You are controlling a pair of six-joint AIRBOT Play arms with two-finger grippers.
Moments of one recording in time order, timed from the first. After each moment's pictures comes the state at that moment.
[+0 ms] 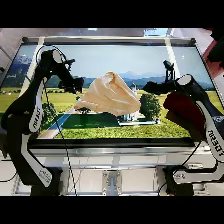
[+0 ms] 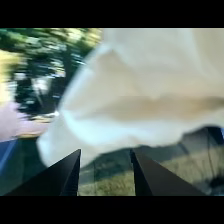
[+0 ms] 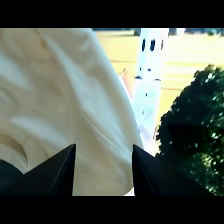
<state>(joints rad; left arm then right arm) -0.13 -1.91 1.96 1.34 -1.60 -1.70 -0.03 -1.48 1.23 -0.88 0.88 1.21</state>
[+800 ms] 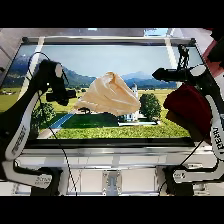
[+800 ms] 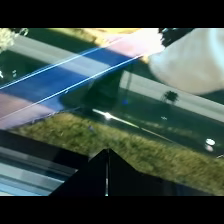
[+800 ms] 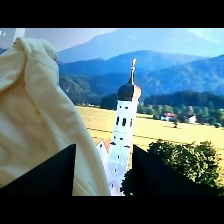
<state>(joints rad) -0.27 -1.50 1.41 1.72 -1.54 -2.07 -0.10 -1.49 1.37 -0.89 0.86 1.13</state>
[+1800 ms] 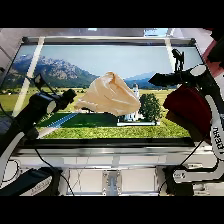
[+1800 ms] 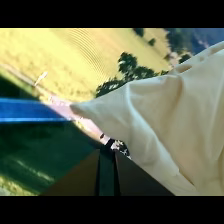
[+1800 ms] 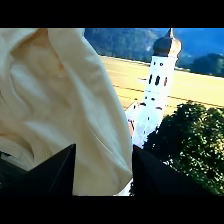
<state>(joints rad) -0.30 -1.09 0.87 1.73 -0.79 -2.67 -0.10 -1.49 1.37 -0.86 1.03 1.12</state>
